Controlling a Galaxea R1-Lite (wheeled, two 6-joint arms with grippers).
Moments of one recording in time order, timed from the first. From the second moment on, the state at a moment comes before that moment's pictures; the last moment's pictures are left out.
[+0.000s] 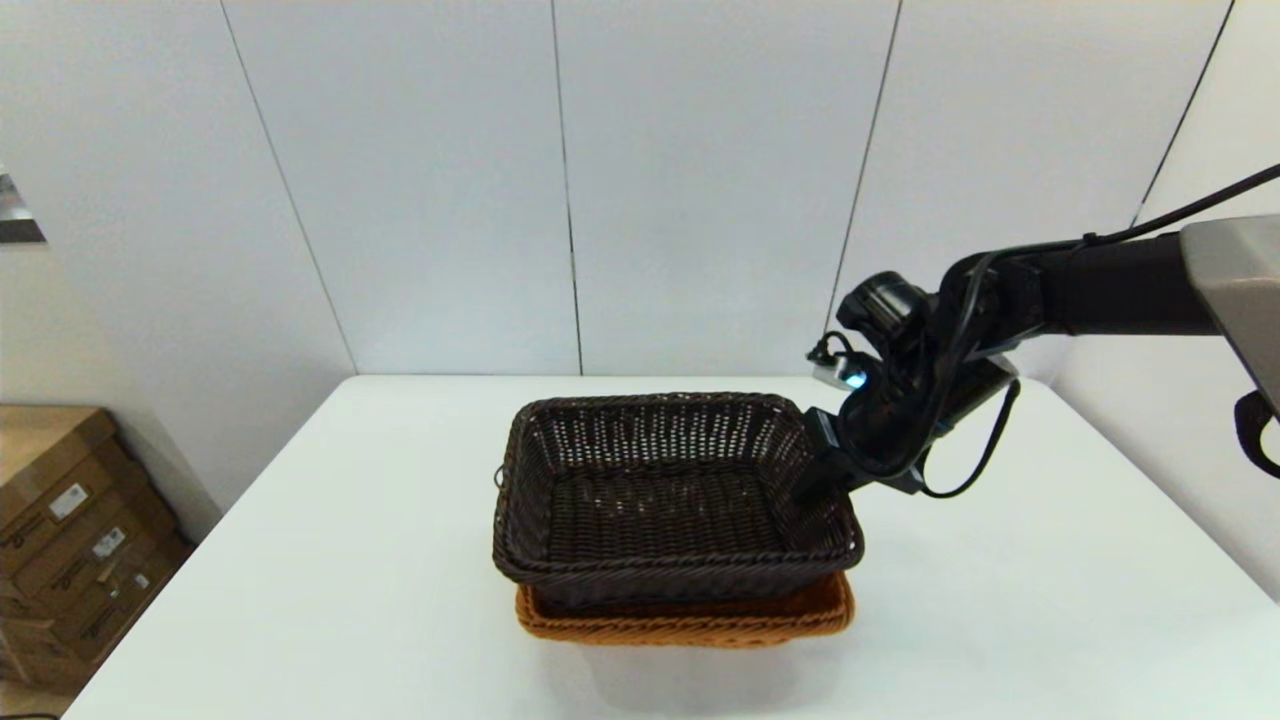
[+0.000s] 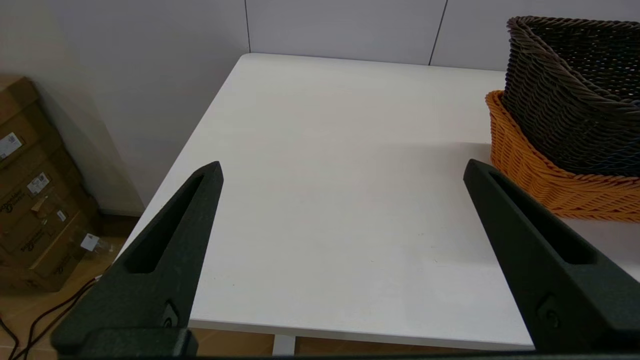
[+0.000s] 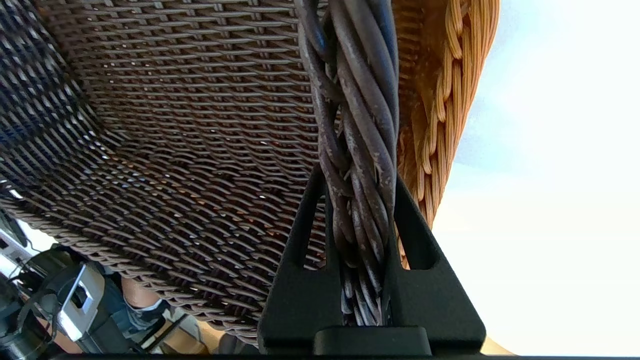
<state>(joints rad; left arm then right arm) 0.00 0.00 -0.02 0.05 0.04 -0.08 0.31 2.16 -1.69 0.82 0.44 0.34</state>
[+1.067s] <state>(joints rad) 0.00 0.00 -0.02 0.05 0.04 -0.08 0.30 2.14 -1.71 0.92 0.44 0.33</state>
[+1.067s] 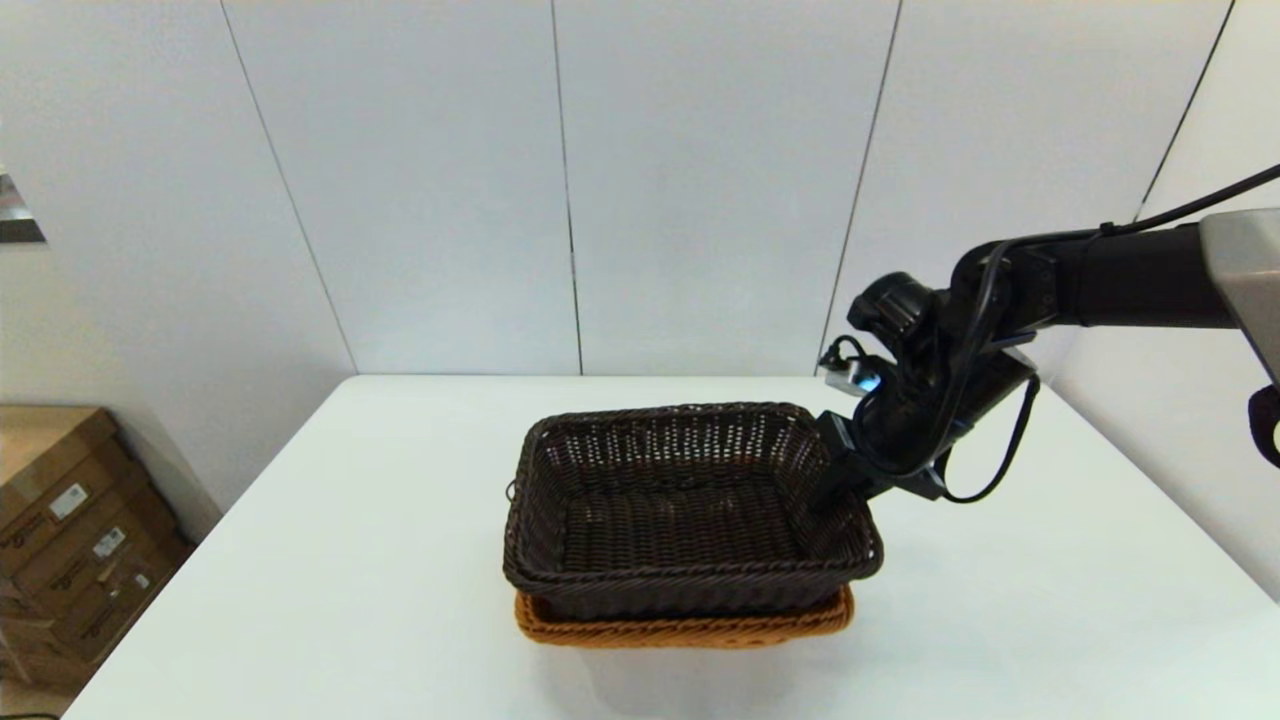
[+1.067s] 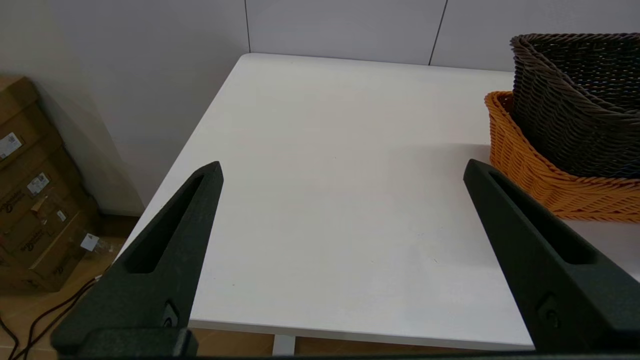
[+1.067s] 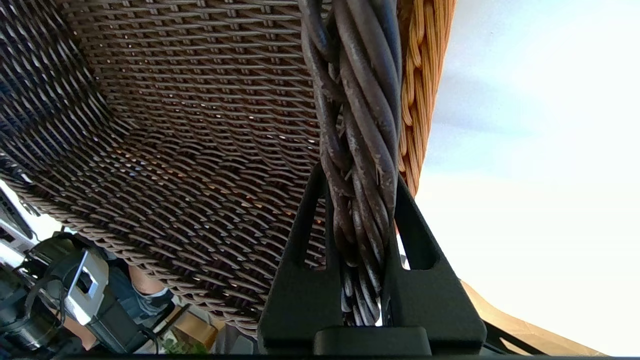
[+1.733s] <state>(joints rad) 0.00 0.00 -0.02 0.05 0.04 -0.08 0.32 2.16 -1.71 0.92 0.45 0.34</state>
